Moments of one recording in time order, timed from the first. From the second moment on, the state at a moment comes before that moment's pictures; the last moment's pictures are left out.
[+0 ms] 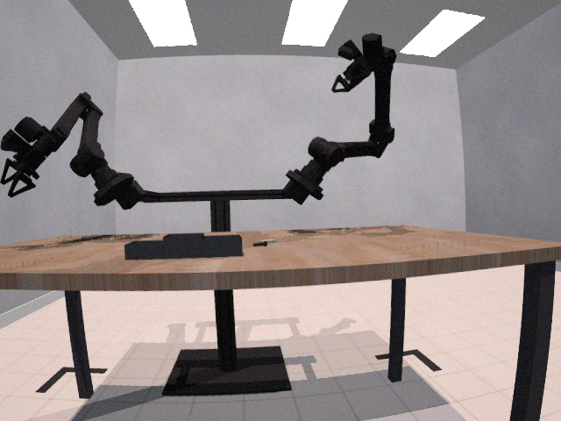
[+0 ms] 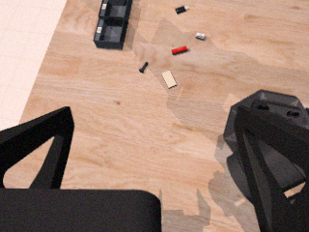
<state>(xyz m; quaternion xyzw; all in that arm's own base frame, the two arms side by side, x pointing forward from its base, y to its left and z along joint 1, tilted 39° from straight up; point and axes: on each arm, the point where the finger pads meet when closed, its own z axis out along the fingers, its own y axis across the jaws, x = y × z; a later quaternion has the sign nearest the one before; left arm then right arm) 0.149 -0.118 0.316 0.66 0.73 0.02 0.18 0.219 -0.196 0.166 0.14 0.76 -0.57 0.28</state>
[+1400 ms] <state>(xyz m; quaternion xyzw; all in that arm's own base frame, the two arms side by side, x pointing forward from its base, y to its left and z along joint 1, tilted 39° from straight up) 0.190 0.001 0.315 0.39 0.90 0.08 0.17 0.219 -0.196 0.166 0.14 0.76 -0.57 0.28</state>
